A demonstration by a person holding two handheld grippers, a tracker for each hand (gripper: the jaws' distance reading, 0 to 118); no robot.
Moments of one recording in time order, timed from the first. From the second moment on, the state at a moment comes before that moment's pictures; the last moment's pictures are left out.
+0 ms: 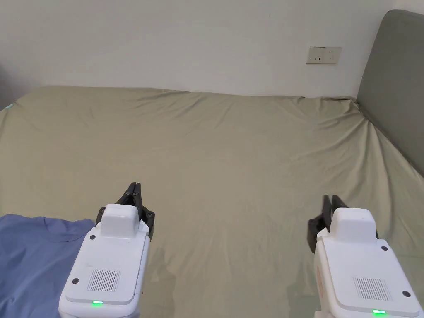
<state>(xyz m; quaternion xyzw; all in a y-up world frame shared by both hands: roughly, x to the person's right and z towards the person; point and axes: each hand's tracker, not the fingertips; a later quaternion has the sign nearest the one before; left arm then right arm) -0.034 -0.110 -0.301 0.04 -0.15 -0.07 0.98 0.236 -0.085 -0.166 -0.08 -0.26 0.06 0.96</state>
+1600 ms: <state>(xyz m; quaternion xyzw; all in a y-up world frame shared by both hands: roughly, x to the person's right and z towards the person) -0.336 -0.196 -0.435 -0.38 0.04 0.07 0.92 0.057 -0.107 -0.293 -0.10 0.01 0.08 0.99</state>
